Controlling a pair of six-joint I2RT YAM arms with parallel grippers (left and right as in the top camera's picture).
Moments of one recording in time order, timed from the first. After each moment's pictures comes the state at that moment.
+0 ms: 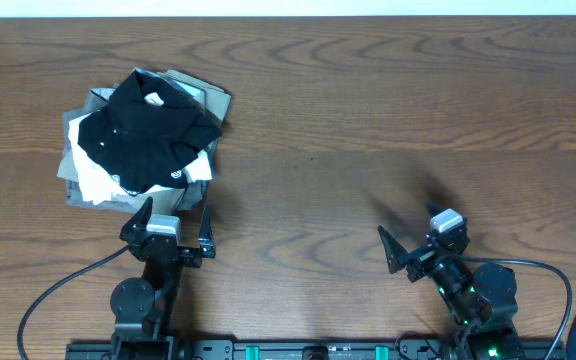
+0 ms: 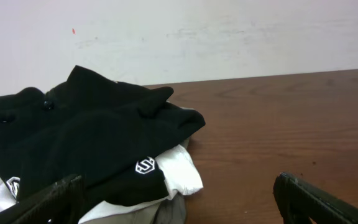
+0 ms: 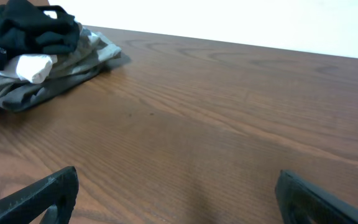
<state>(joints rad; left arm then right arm) -0.04 0.01 0.02 -0.10 0.10 0.02 0.19 0.19 0.01 -0.04 -0.32 0.04</state>
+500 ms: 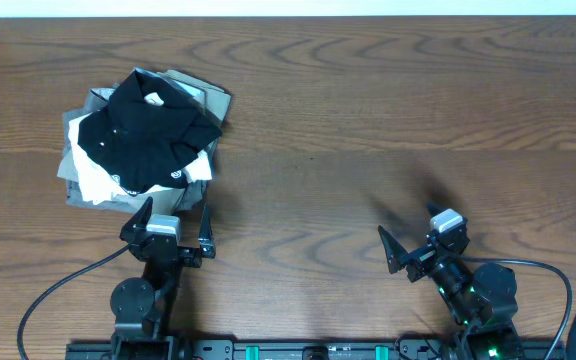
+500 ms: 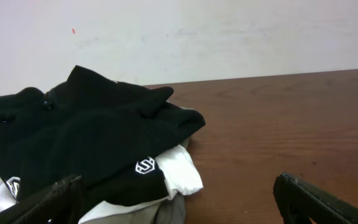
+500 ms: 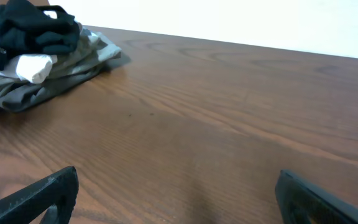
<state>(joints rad) -0.04 0.01 0.02 -0.10 0.10 0.02 0.19 0.19 0.01 -0.05 -0.32 0.04</state>
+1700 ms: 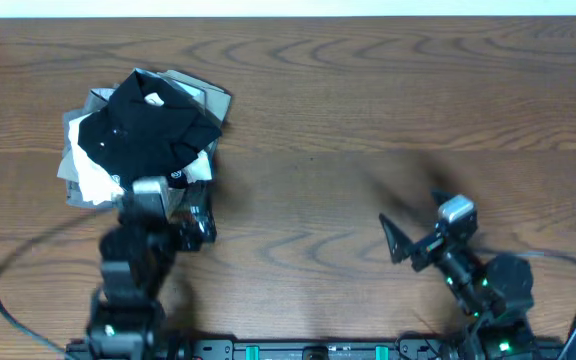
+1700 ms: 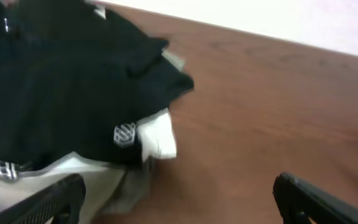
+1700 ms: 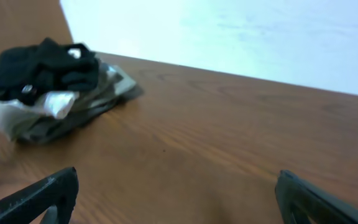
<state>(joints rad) -0.04 0.55 0.44 -0.35 0.13 -0.23 0.19 0.35 0.20 -0.01 -0.36 0.08</state>
